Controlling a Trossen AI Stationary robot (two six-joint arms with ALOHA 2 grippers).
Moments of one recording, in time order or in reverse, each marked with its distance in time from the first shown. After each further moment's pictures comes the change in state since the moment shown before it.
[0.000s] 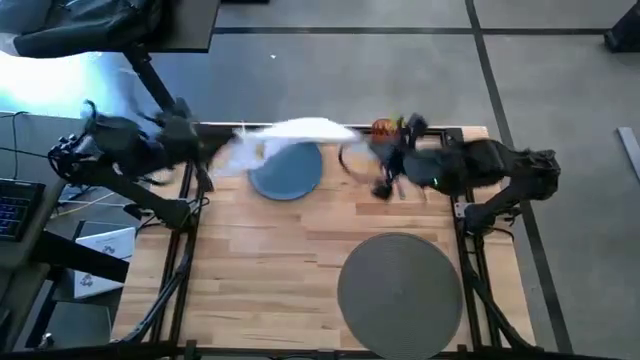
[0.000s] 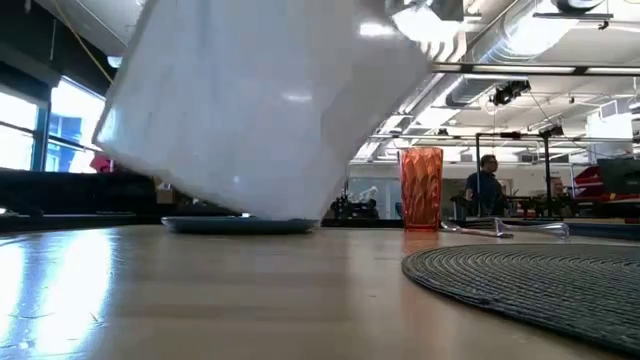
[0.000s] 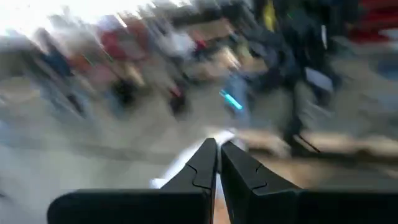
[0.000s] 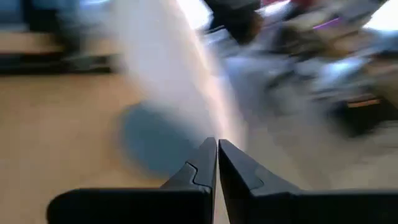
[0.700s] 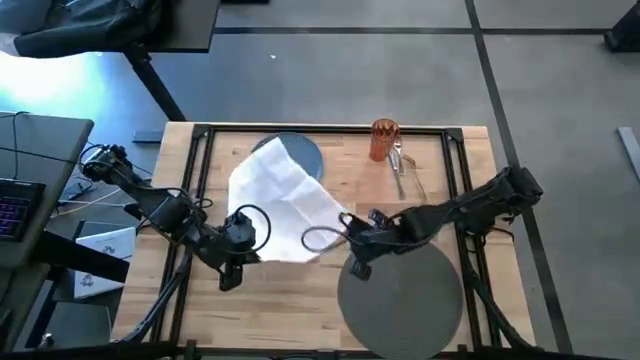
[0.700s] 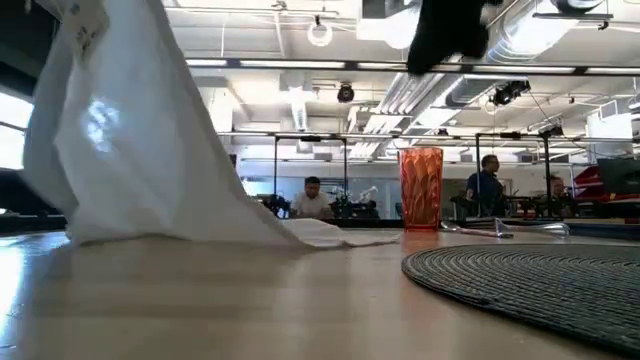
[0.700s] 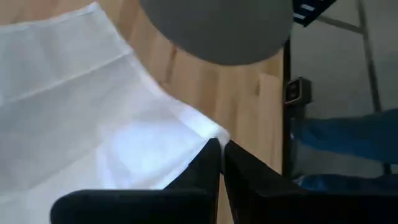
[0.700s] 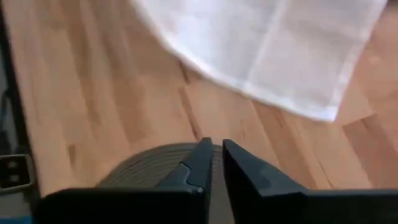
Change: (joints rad) left arm -0.315 0.202 -0.303 -0.090 0.330 -0.649; right arm -0.013 0.126 -0.683 0.451 -0.474 0.484
